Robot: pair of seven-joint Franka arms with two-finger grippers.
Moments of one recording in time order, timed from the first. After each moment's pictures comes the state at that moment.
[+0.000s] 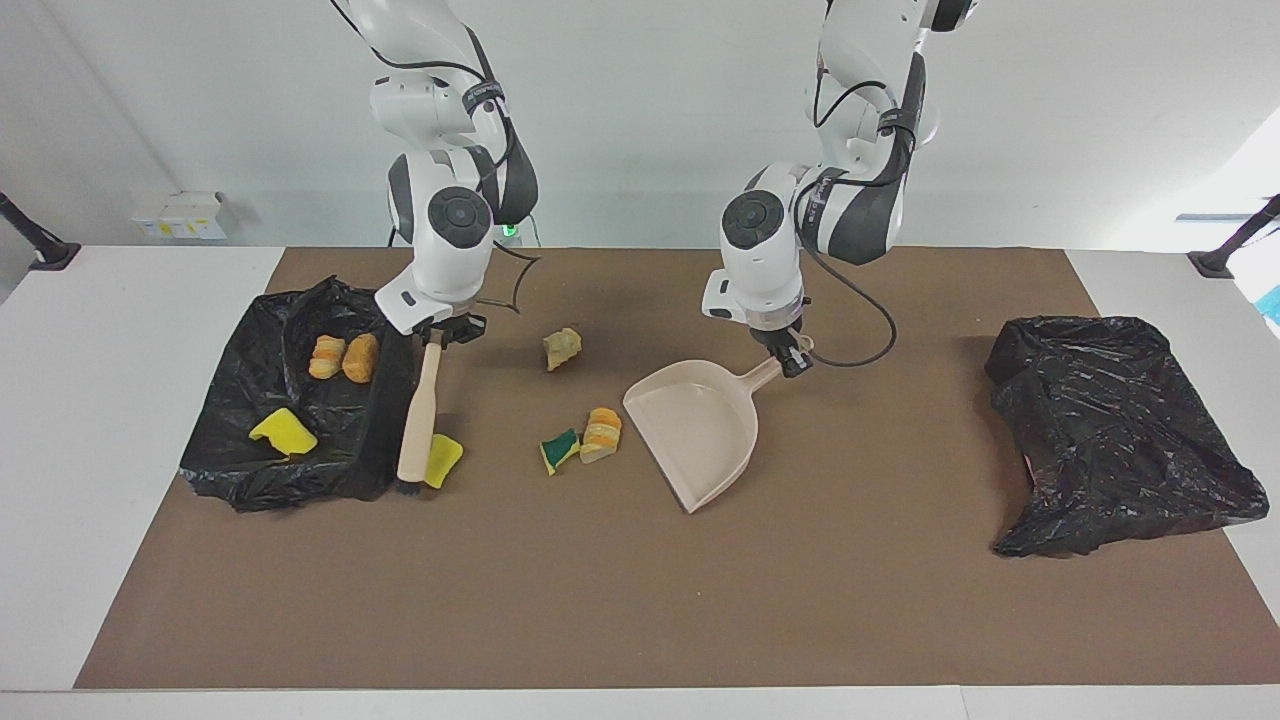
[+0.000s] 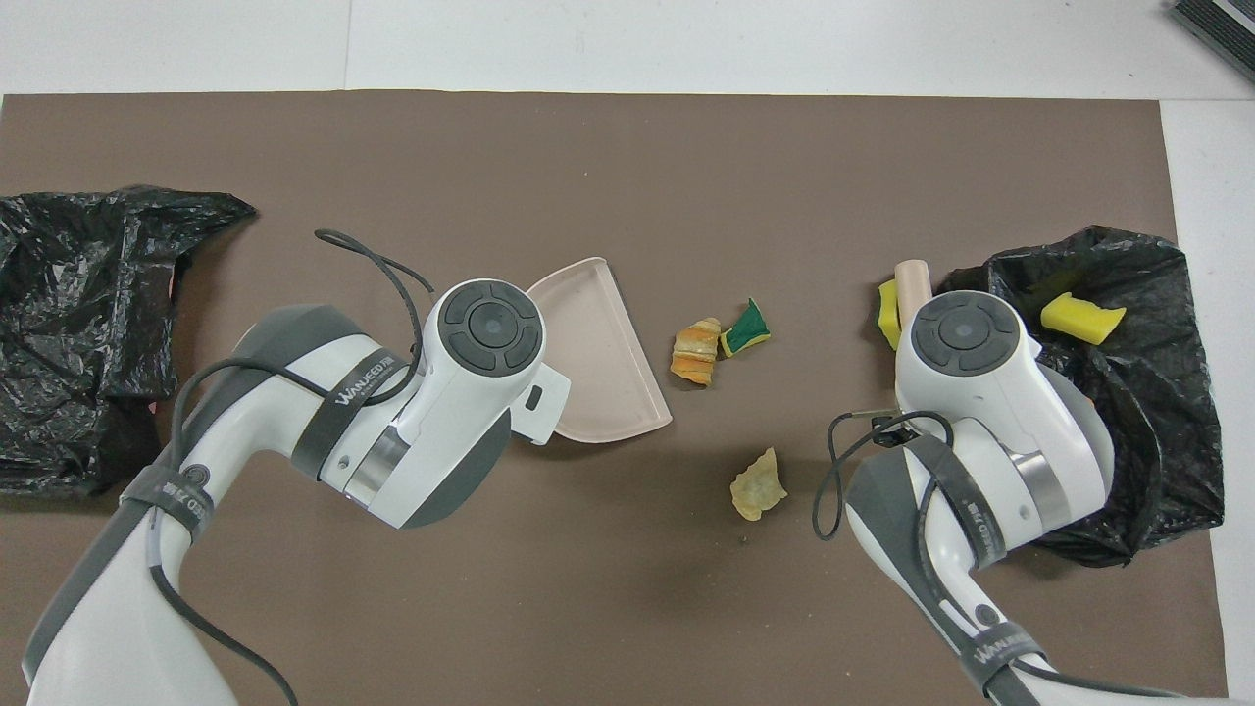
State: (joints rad) left arm -0.60 0.22 0.03 -1.89 0.23 1.90 0.62; right arm 0.07 0.08 0.17 -2.14 -0.32 1.88 0.40
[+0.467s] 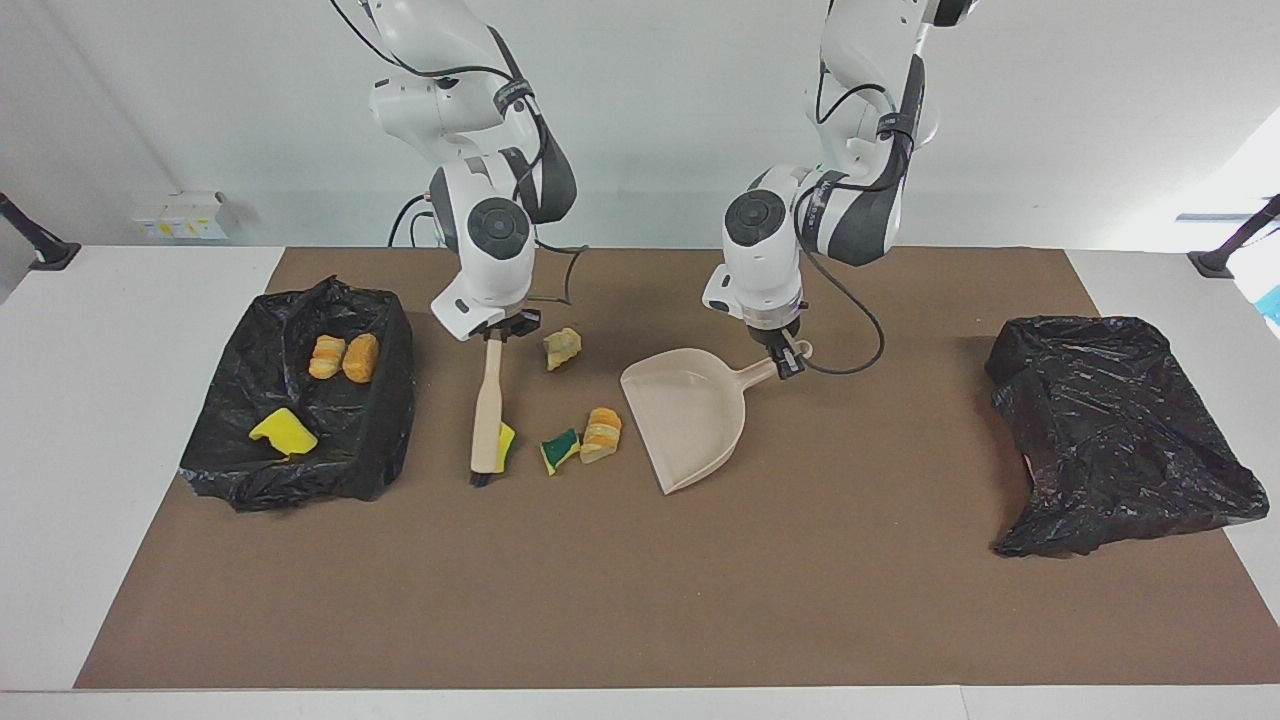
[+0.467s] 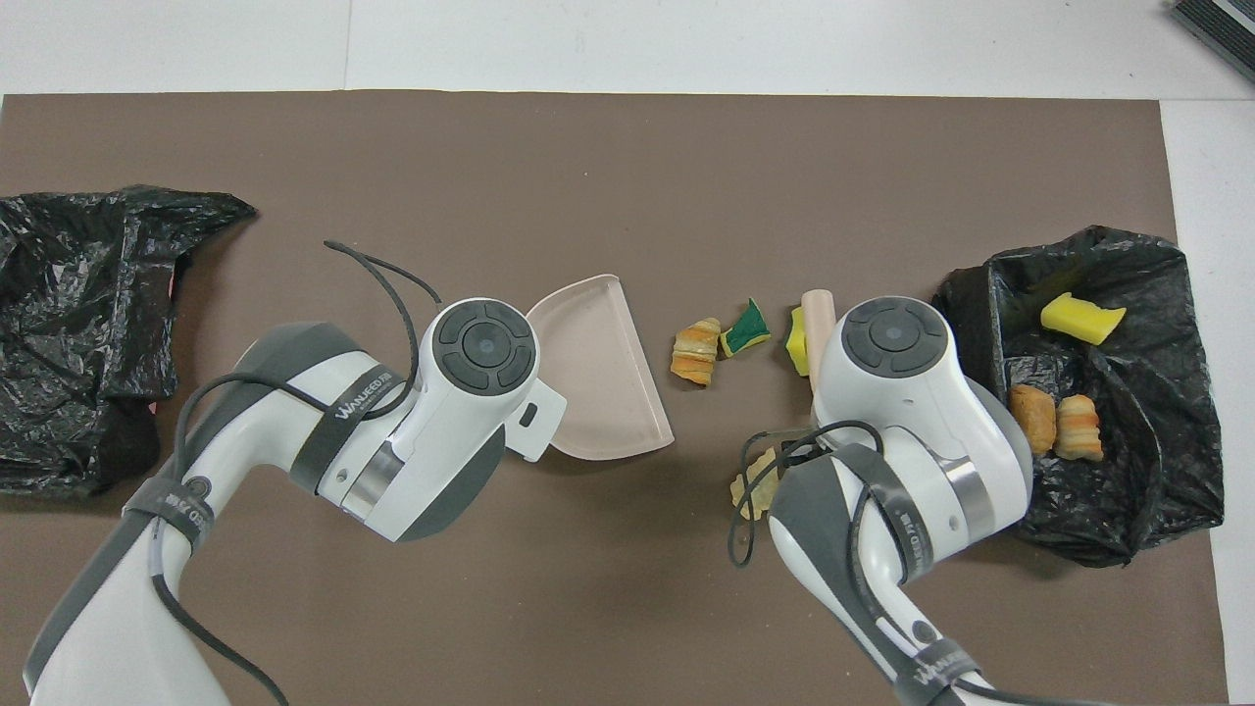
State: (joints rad) left arm -0.60 0.19 0.03 -1.95 0.22 1.96 0.66; right arm 0.20 0.09 0.19 -2.08 -0.06 1.83 0.40
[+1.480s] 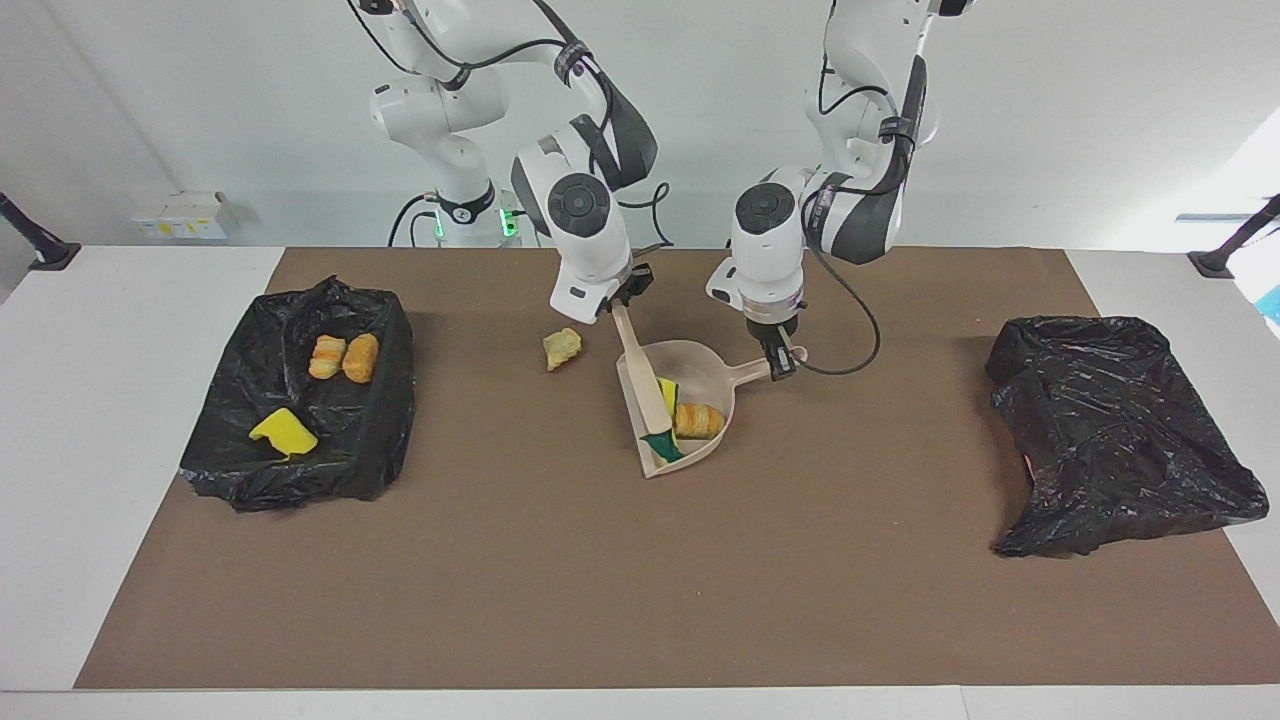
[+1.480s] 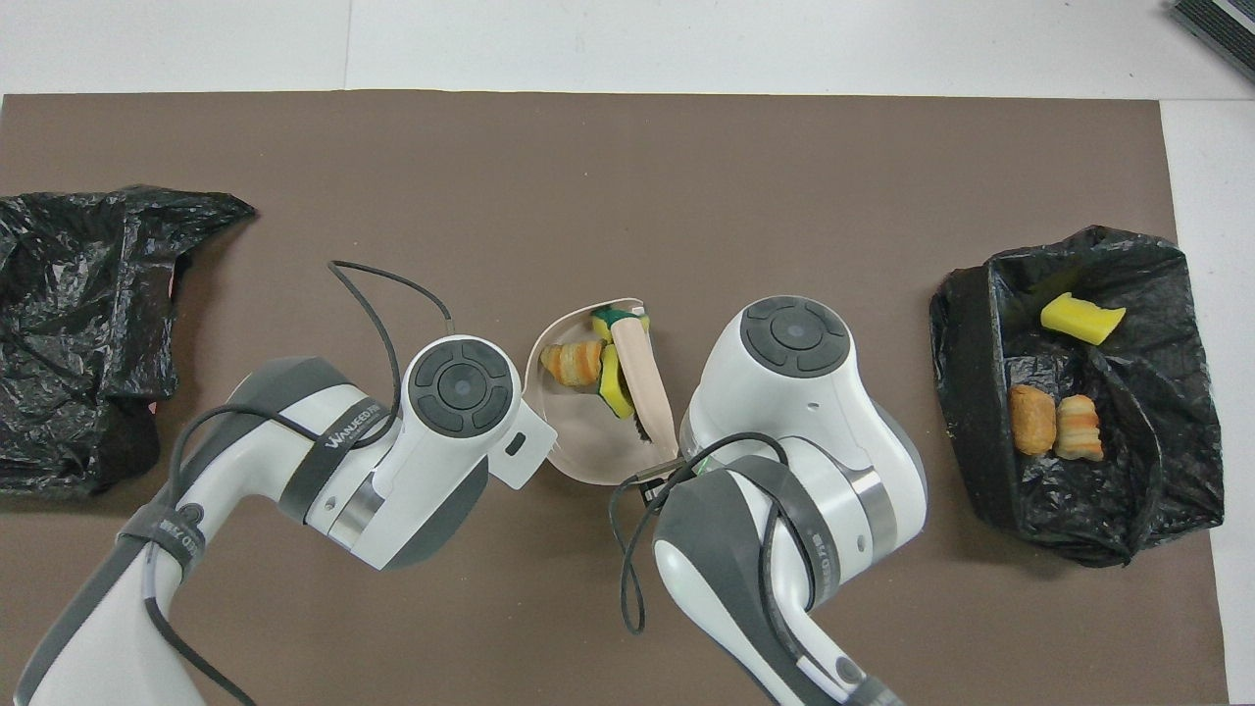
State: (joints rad) left arm -0.59 0.14 0.03 -2.07 0.21 2.10 0.83; right arm 0.36 0.13 0.18 -1.93 0.25 1.78 0.17
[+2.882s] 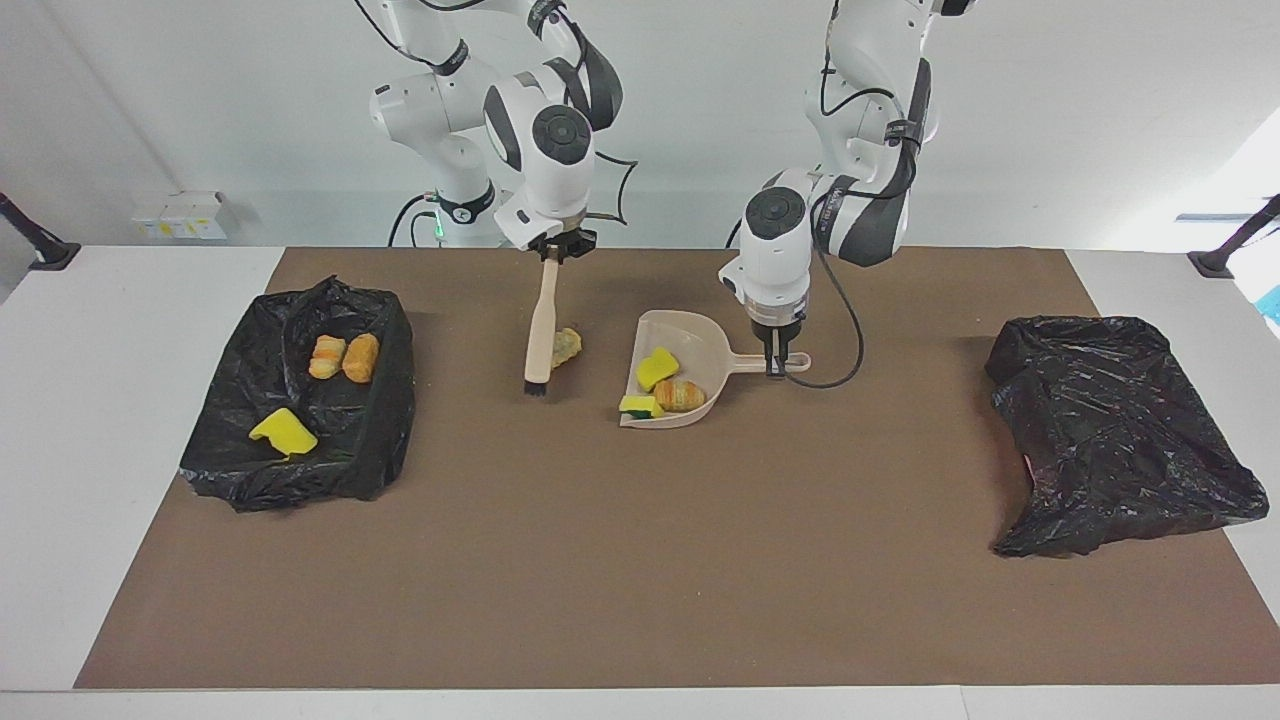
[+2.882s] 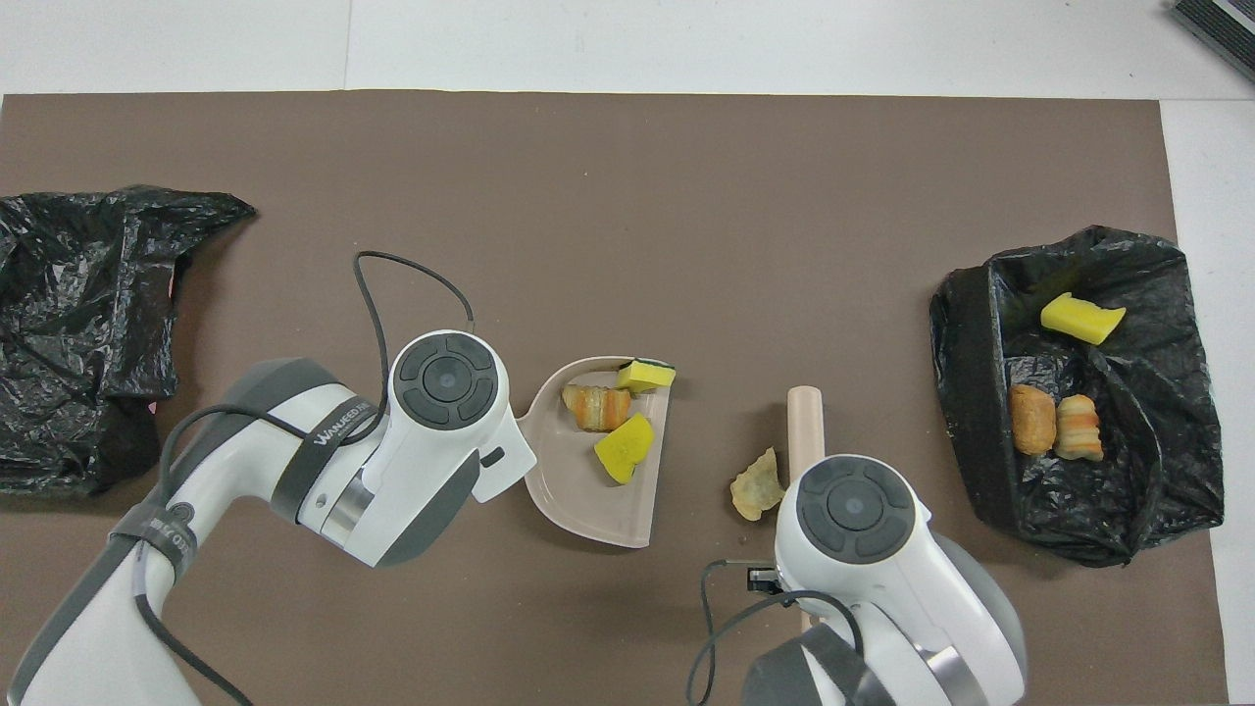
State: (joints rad) left arm -0.58 0.14 0.03 -2.08 0.18 2.11 1.14; right arm 0.36 -0.22 0.17 -2.36 0.02 1.77 0.60
